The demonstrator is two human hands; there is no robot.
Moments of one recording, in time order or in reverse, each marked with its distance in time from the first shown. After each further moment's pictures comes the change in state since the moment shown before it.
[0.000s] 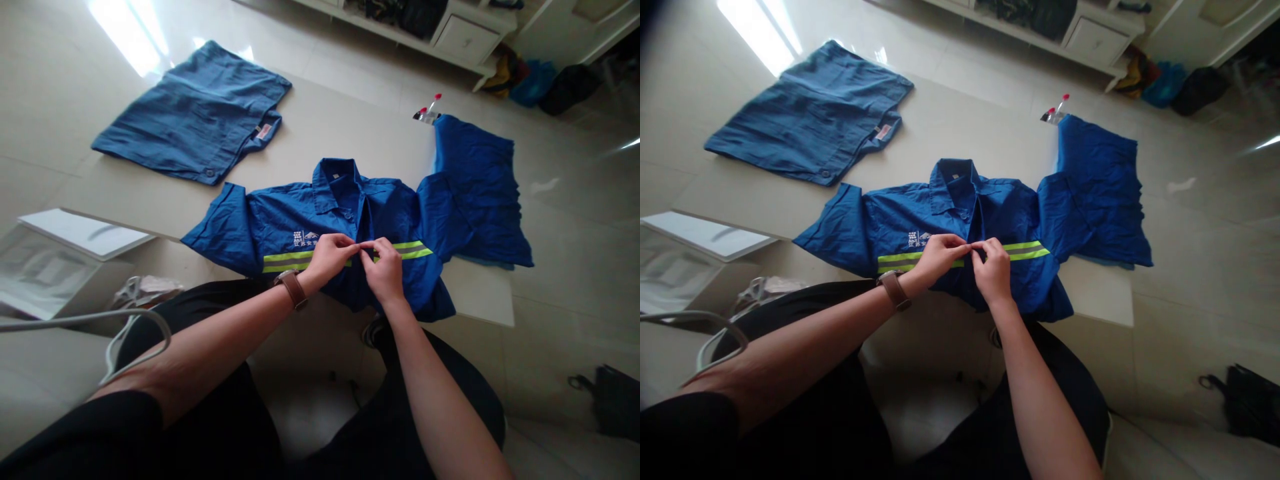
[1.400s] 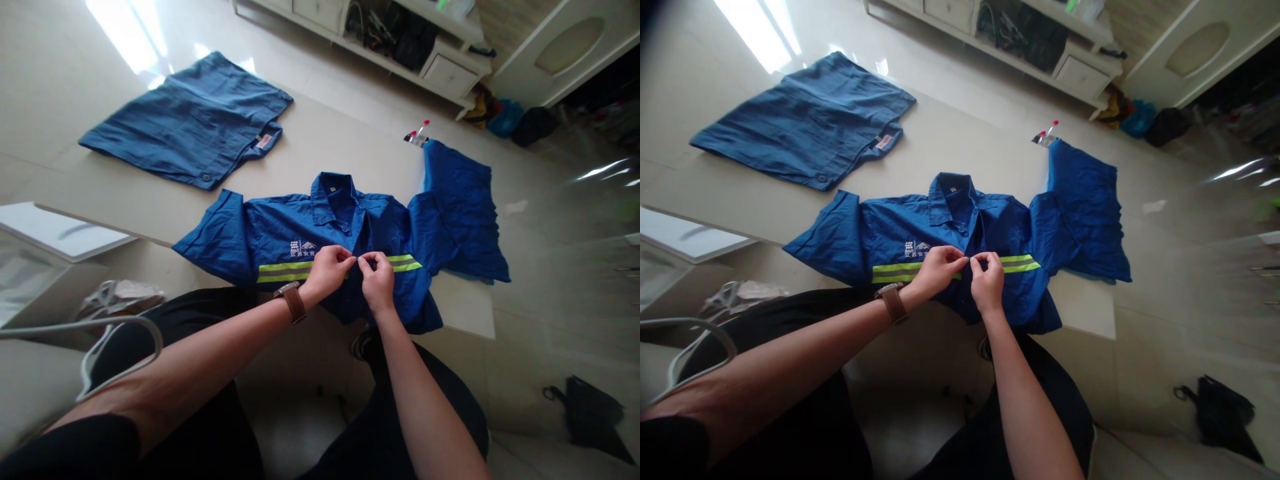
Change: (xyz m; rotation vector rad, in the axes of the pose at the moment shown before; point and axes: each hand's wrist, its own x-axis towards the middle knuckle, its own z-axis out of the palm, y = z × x) left_hand -0.002 -0.005 0.006 0.124 0.026 0.084; right_hand 0.000 0.010 0.011 0.167 0.131 0.252
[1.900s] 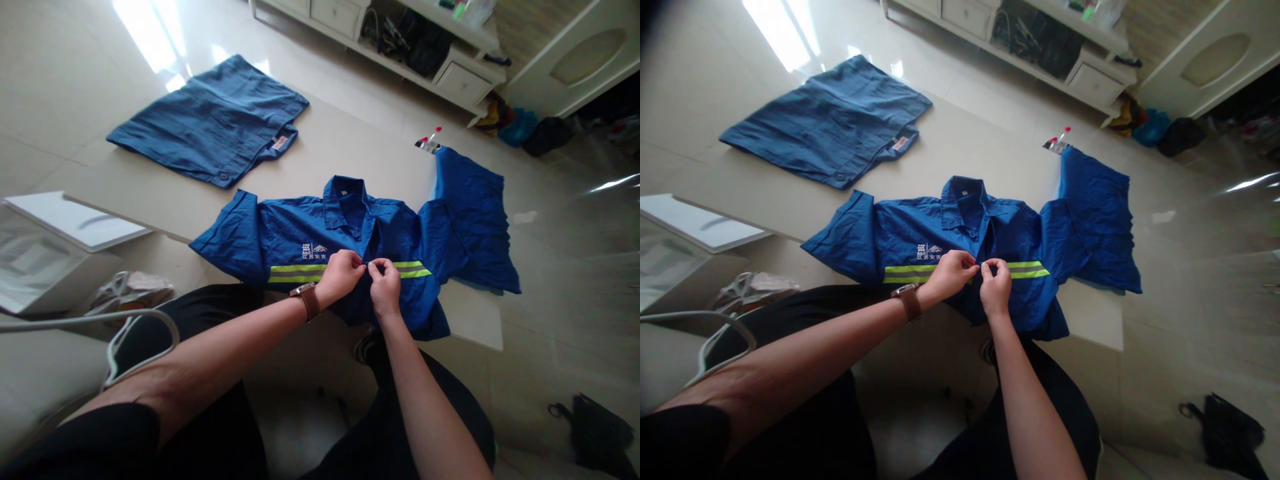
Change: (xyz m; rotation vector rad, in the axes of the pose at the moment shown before) left_hand -0.002 0.010 0.000 0.231 -0.061 -0.005; right_hand -0.002 0.019 0.009 0.094 0.042 0.172
